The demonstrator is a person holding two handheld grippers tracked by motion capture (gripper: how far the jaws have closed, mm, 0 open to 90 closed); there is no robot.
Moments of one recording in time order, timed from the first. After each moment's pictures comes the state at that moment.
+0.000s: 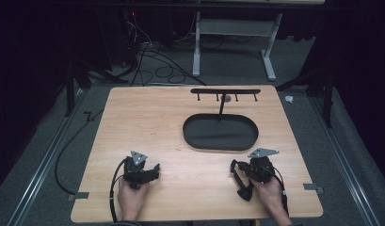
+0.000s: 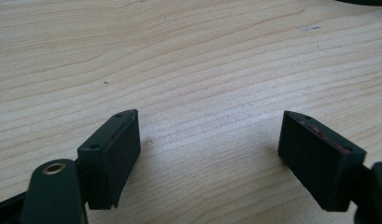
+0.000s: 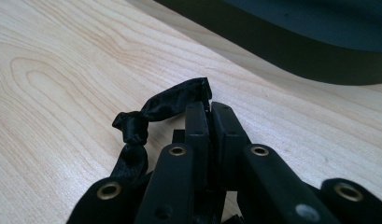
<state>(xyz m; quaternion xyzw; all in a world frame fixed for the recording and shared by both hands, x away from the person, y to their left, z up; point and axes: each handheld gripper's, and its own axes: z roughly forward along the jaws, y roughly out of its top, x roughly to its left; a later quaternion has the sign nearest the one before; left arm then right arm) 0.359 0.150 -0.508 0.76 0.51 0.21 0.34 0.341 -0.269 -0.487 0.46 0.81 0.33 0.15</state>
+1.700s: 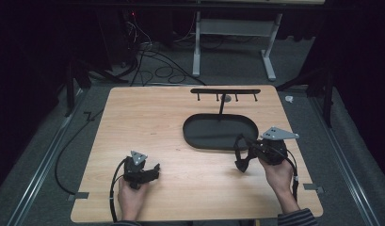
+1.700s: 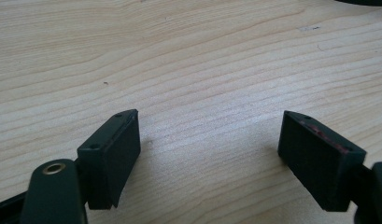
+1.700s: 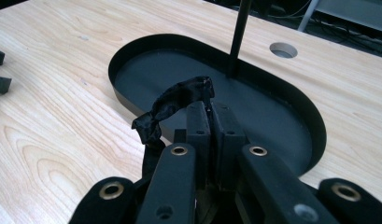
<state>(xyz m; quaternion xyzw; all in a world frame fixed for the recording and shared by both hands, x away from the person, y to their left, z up) 0.359 0.150 -0.508 0.76 0.51 0.21 0.34 0.352 -0.277 -0.400 0.43 0.77 0.40 0.24</state>
